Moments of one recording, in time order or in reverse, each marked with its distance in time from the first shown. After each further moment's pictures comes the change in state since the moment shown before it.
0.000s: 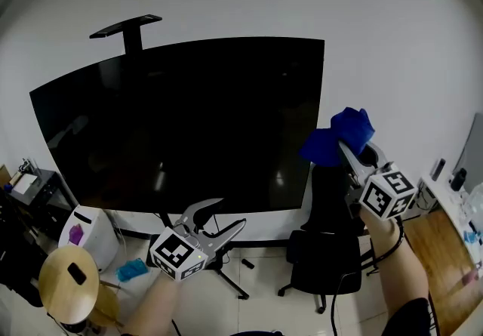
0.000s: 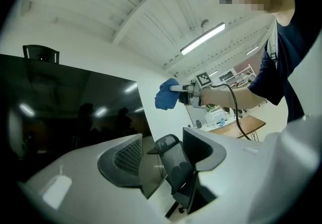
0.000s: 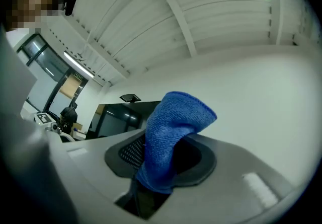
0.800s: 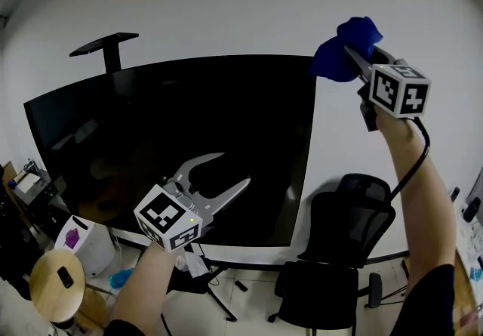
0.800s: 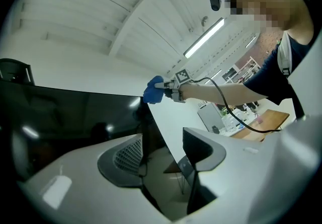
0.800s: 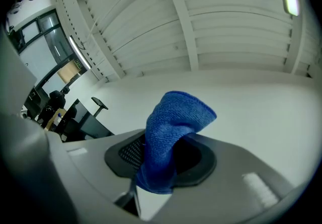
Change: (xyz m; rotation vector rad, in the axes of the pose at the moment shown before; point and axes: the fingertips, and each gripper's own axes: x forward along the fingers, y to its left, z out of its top) left arm 0.164 0.096 0.105 0.127 -0.111 0.090; right arm 0.182 -0.189 0.162 -0.223 -0.108 -0.035
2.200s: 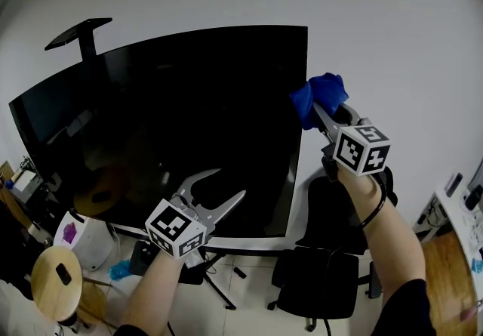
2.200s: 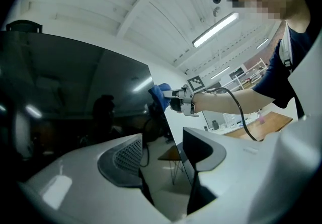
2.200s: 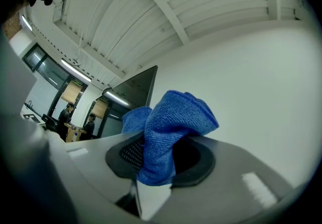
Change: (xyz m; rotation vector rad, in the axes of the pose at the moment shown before) left arm 0.032 -0.018 -0.119 -0.120 0.111 0.017; right arm -0.020 0.066 -0.202 0.294 0.095 0.124
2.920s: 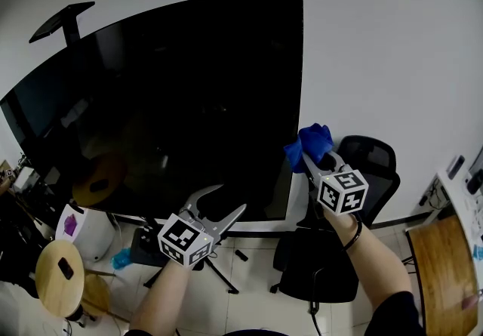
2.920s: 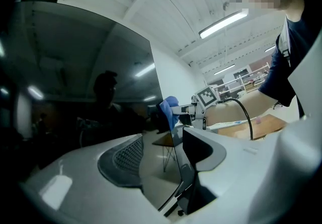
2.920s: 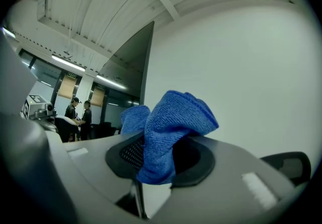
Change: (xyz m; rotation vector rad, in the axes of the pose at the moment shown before) left arm -0.002 -0.035 -0.101 -0.102 0.120 -0.005; right arm -0.057 0.016 -0.200 0.104 0.221 -0.034
